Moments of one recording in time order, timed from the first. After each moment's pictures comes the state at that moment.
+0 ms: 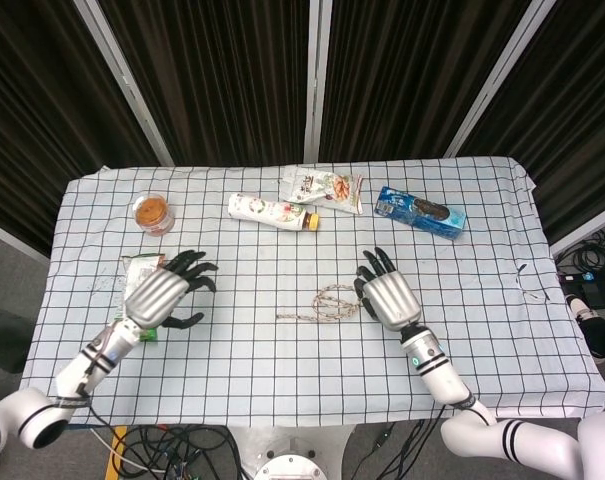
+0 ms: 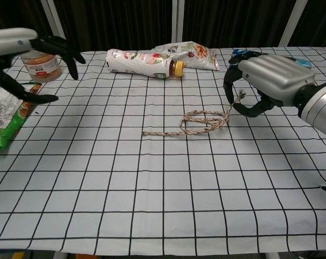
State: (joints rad) left arm -0.60 -1.32 -0.13 -1.52 1.62 0.99 -0.20; right arm 0.61 -1.64 0.15 -1.37 -1.38 1.11 -0.40
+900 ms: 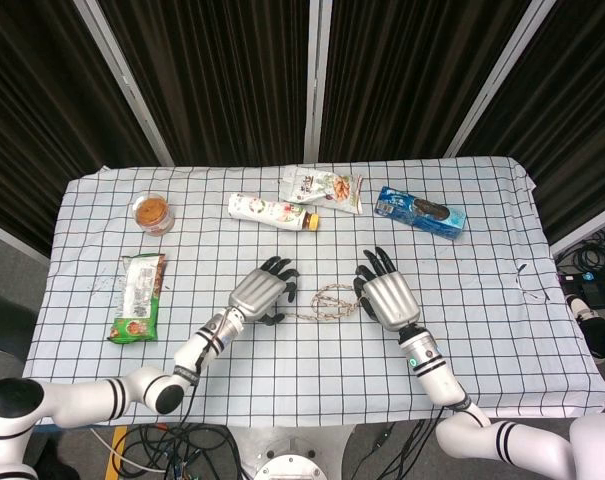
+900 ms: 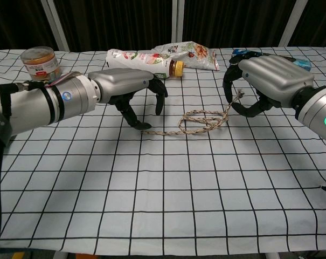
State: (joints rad) left arm -0.89 -1.73 -0.24 -1.37 1.13 0.75 0.33; right arm 0.61 -1.68 0.15 -1.33 -1.38 1.14 -0.36
